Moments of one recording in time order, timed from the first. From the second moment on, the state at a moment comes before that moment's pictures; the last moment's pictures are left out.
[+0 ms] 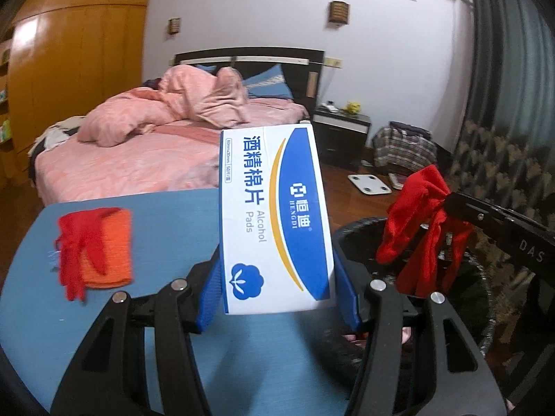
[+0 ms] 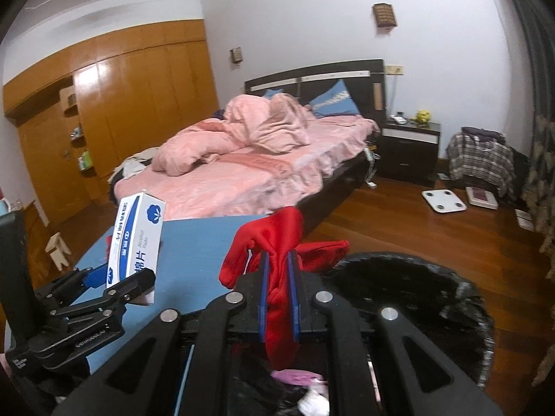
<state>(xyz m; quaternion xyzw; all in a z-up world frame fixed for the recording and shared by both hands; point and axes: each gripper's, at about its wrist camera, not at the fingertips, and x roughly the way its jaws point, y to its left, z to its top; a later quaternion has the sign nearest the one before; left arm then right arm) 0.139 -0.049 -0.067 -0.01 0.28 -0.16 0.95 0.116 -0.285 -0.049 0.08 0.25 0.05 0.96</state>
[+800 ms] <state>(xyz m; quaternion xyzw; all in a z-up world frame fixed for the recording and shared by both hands) 0.152 -0.146 -0.096 0.00 0.31 -0.29 0.91 0.087 -0.370 -0.071 0.11 0.27 -0.04 0.96</state>
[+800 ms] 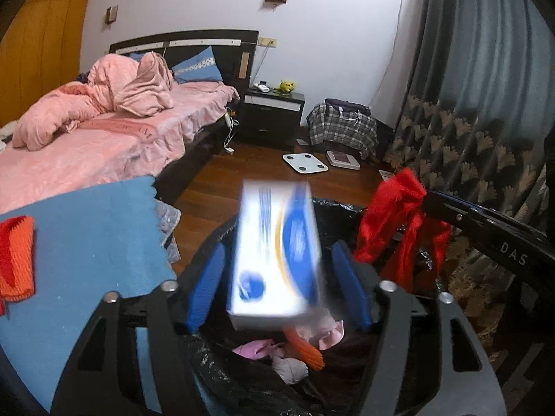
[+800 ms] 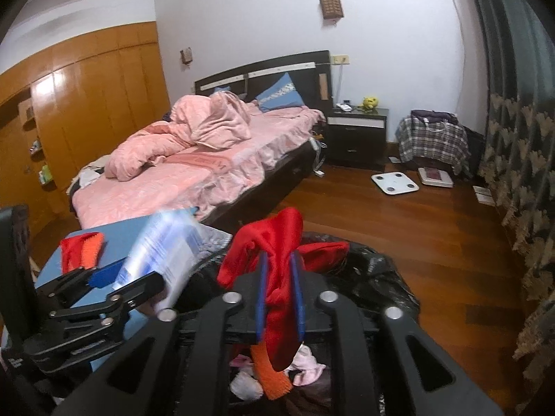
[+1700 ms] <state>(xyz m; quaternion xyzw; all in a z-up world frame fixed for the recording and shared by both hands) 0.156 0.079 -0.091 -0.03 0.29 -0.03 0.96 0.170 -0.212 -0.075 0.08 0.27 0.08 0.96</state>
